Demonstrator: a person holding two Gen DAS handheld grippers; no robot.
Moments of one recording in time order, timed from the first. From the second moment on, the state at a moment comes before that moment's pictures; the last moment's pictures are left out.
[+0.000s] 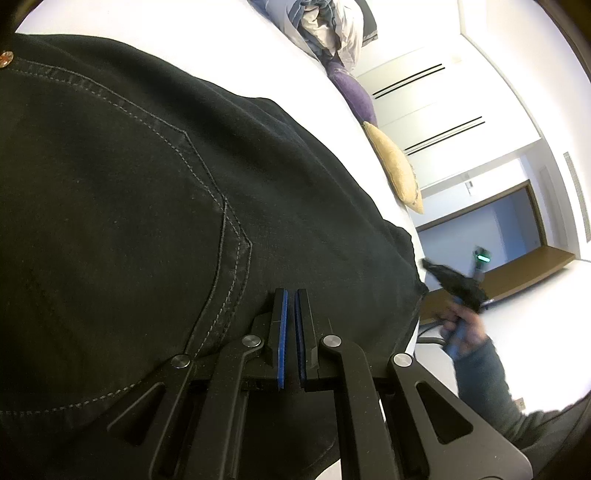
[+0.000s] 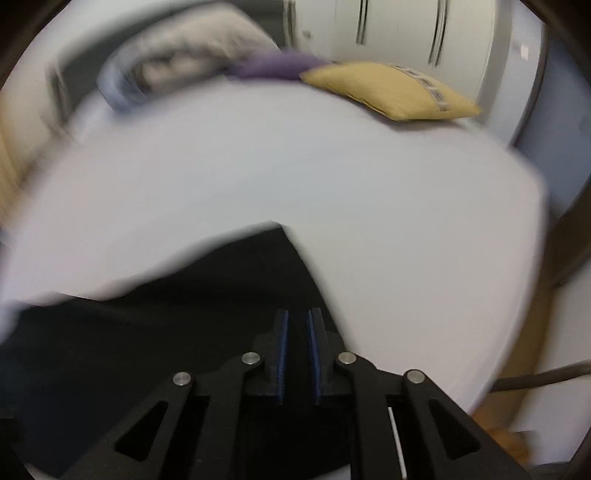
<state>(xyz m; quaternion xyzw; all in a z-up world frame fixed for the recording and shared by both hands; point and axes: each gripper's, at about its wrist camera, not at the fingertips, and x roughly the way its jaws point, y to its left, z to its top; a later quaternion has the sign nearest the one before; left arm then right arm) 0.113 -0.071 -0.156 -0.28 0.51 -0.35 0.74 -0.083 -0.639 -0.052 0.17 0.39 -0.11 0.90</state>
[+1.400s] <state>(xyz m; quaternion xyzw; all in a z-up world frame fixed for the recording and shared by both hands) 0.122 -0.175 -0.154 -0.24 0.55 -0.41 0.69 -0.140 -0.605 -0.158 0.58 0.44 0.04 0.68</state>
